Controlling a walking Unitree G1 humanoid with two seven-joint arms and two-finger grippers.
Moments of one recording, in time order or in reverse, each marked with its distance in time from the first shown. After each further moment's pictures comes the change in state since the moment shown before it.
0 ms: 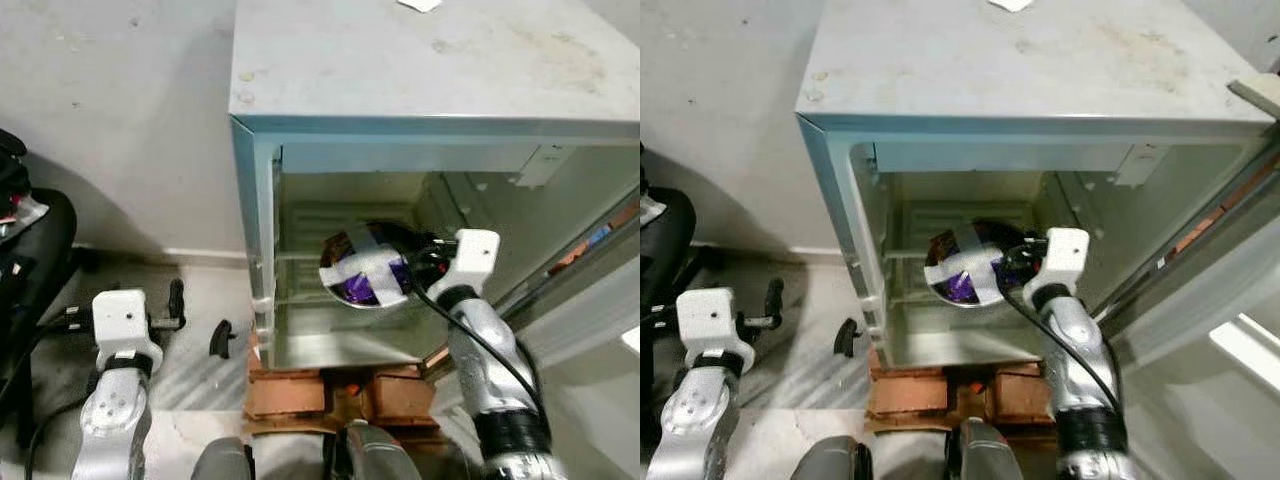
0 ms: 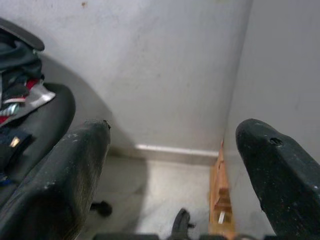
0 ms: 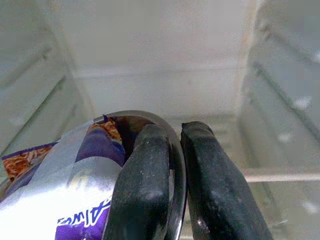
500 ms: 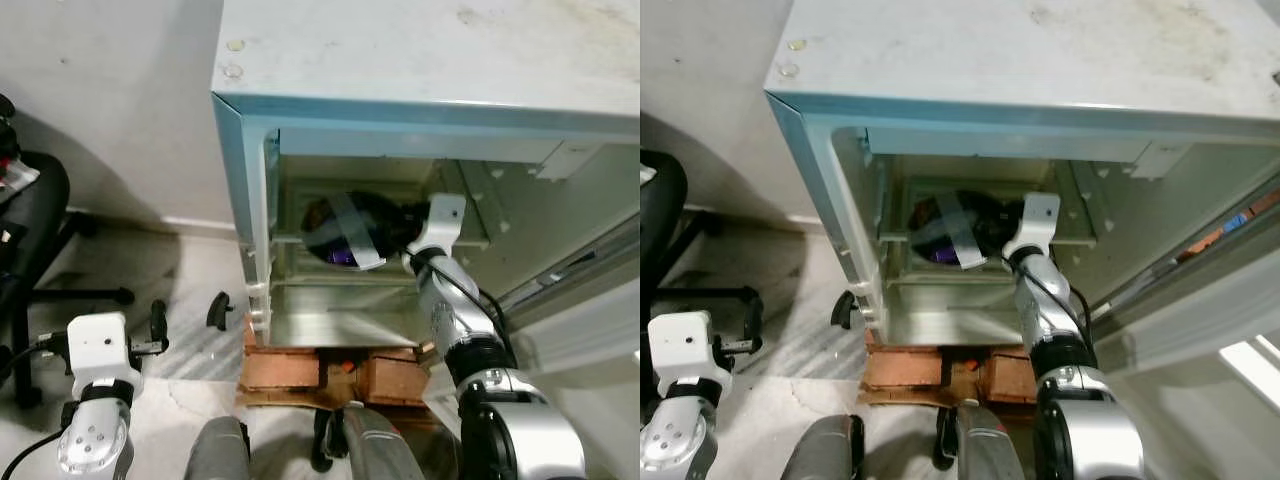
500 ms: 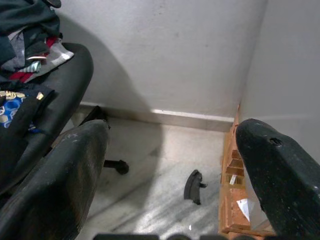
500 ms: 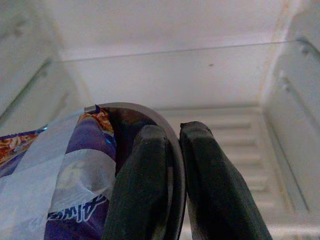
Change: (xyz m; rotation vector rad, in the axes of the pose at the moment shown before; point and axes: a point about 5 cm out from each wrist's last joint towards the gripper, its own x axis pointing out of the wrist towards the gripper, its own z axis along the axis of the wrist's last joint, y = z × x) left arm -0.029 0.014 0.004 0.025 0.030 0.047; right arm 0.053 0.014 0.015 0.018 -0.008 -0.016
